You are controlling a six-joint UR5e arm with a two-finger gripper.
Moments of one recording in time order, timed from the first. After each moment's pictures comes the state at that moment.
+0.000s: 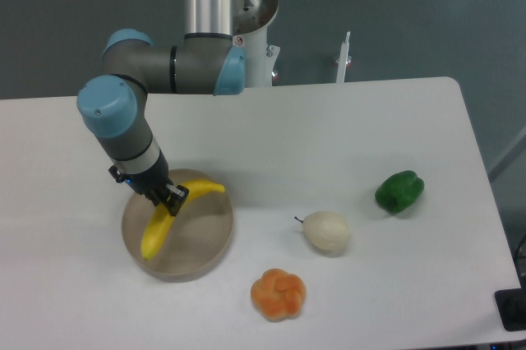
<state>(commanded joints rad) 1.79 -1.98 -1.77 -0.87 1.72 0.56</state>
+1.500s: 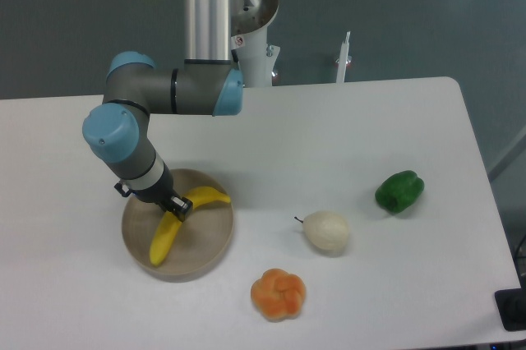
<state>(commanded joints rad) 1.79 -2.04 -1.77 -0.86 1.76 0.56</state>
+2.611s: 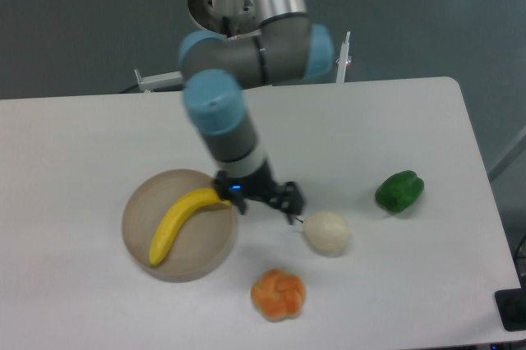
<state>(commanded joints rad) 2.16 -1.95 -1.55 -0.86 1.77 0.76</state>
